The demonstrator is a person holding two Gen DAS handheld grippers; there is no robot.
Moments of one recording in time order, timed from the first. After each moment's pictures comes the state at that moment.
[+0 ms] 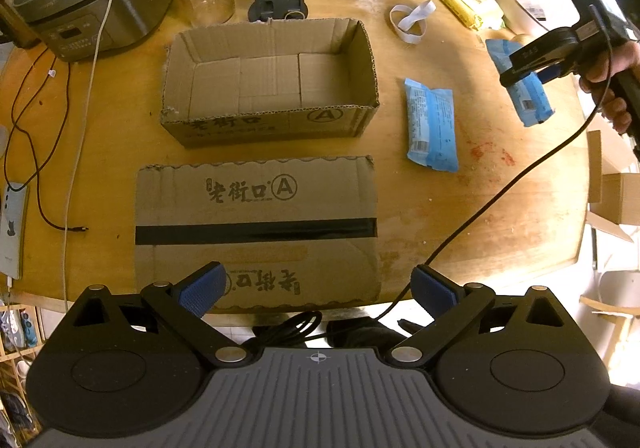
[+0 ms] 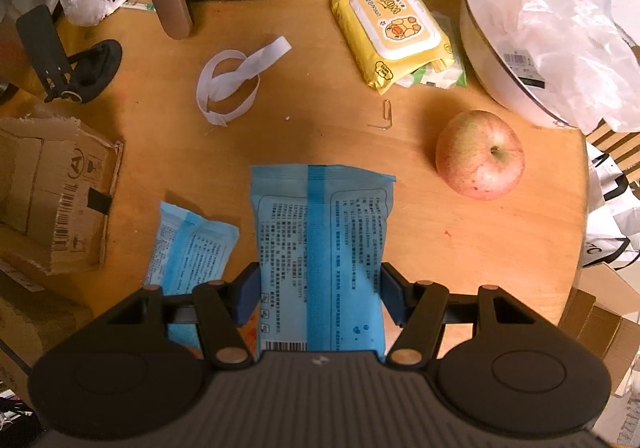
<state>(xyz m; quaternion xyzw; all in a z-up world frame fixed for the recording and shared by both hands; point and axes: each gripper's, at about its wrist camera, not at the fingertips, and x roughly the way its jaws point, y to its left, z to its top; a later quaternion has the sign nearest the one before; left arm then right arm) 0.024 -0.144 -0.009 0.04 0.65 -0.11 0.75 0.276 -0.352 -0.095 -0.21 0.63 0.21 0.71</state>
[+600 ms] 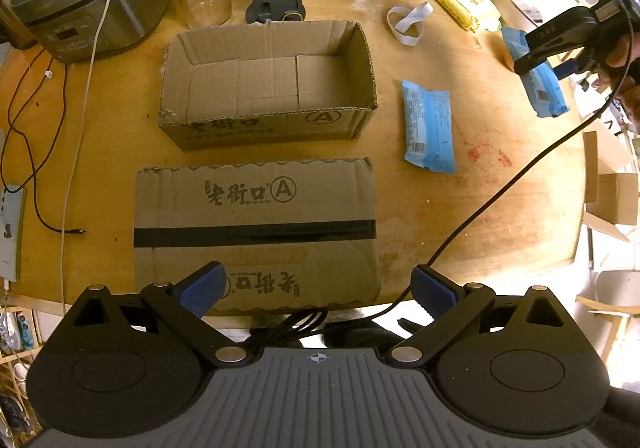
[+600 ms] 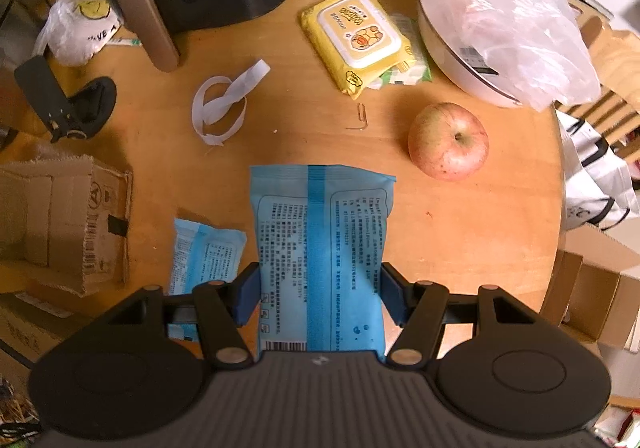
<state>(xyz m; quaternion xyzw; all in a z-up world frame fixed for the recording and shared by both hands) 0.025 -0.140 -0.009 0.04 0.65 -0.11 0.75 0.275 -0.359 -0.059 -0.16 0.65 0.17 0.73</state>
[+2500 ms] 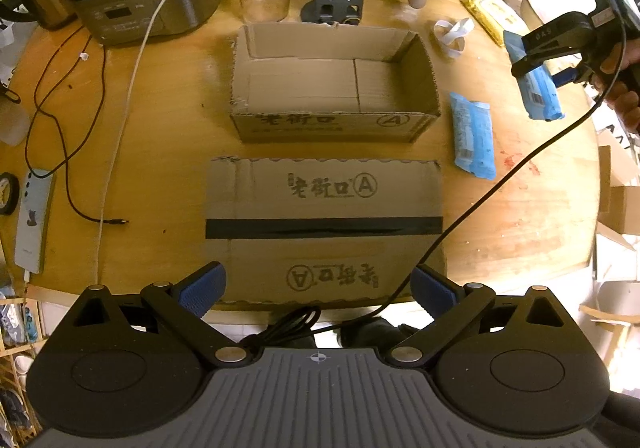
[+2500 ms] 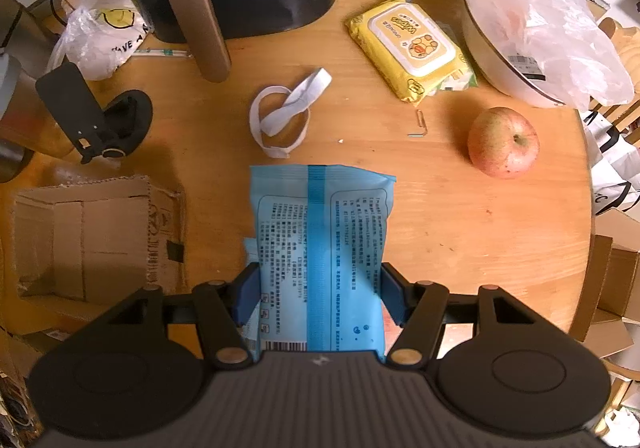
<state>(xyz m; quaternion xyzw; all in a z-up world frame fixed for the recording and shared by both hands) 0.029 -0.066 -0.004 0.03 0.65 -0.10 0.76 0.242 -0.290 -0.066 -0.14 0.64 0.16 0.74</state>
